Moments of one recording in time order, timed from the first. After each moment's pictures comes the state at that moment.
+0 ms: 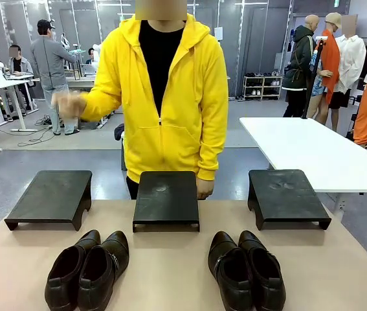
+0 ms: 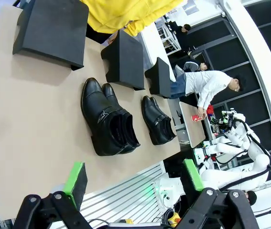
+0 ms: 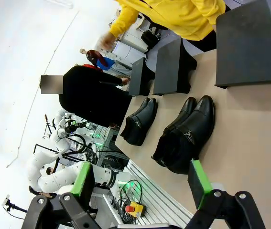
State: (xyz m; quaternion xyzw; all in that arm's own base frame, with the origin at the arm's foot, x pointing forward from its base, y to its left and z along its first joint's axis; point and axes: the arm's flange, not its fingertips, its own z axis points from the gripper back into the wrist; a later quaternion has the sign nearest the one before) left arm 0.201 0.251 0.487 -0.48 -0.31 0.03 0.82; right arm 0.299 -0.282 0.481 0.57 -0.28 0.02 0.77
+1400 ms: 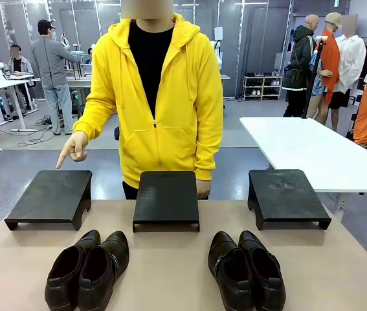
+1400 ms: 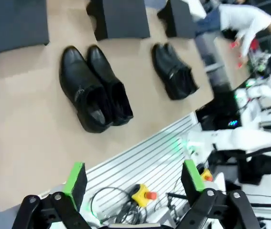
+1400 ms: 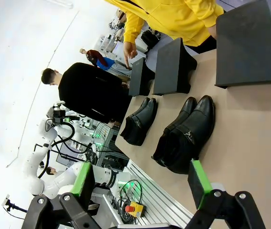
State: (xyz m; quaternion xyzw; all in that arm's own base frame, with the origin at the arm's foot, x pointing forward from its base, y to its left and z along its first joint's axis) left arm 0.261 0.071 0.603 -0.34 -0.19 -0.11 0.91; right arm 0.299 -0.282 0.482 0.57 -0.28 0.03 0.77
